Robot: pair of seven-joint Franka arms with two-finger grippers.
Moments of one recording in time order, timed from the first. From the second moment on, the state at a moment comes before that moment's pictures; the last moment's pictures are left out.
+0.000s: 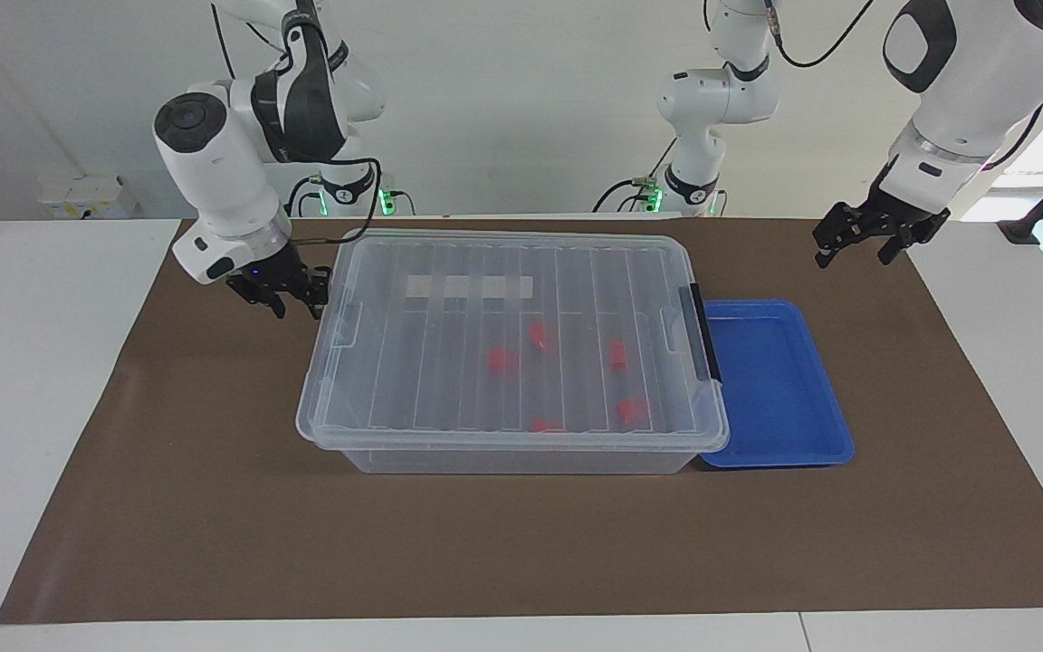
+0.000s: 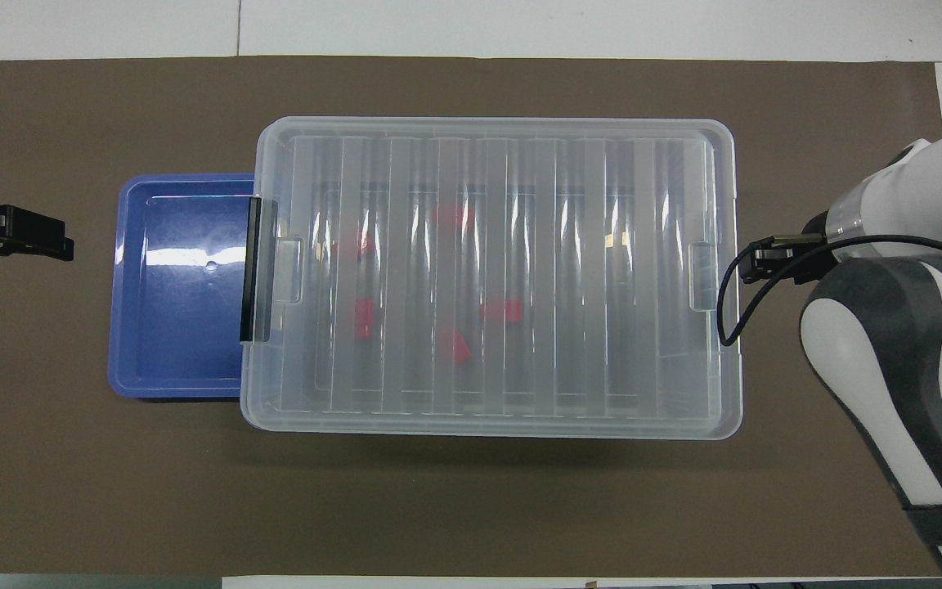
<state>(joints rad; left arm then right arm) -0.06 -0.02 0.02 -1.64 -0.01 1.62 -0.02 -0.05 0.00 0.12 -1.88 0.00 1.83 0.11</state>
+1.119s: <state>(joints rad) -0.06 -0.02 0.02 -1.64 -0.01 1.62 -0.02 -0.02 -0.04 0.03 -1.61 -0.02 1.51 0.02</state>
